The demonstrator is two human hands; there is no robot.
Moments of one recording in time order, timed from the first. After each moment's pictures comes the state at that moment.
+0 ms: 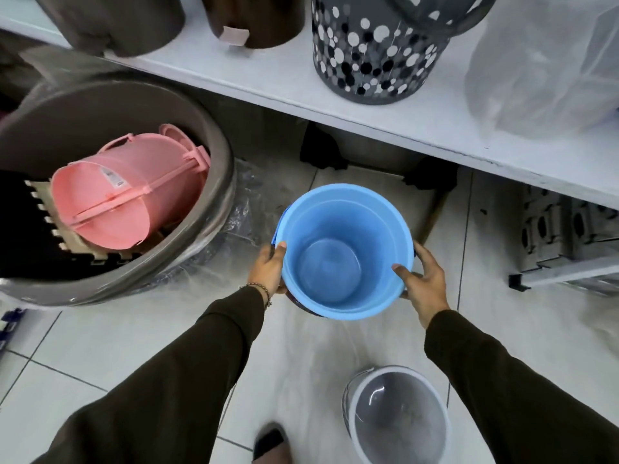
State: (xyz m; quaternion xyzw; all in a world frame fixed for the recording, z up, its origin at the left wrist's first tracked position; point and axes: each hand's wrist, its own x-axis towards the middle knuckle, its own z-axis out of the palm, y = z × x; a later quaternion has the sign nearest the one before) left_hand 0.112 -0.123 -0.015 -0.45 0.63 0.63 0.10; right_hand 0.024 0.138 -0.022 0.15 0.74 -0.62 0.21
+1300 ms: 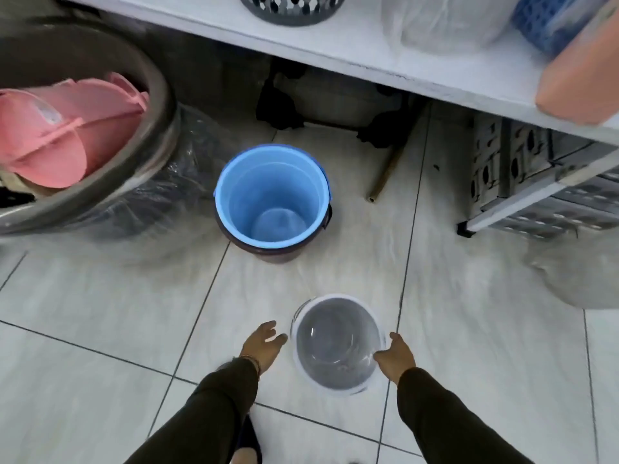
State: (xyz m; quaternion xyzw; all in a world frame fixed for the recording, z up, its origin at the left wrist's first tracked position) left_hand 0.309 0.082 -0.113 -0.46 0.64 0.55 0.27; right_hand 0.218 0.336 -0.110 0.23 0.83 -0.28 0.43
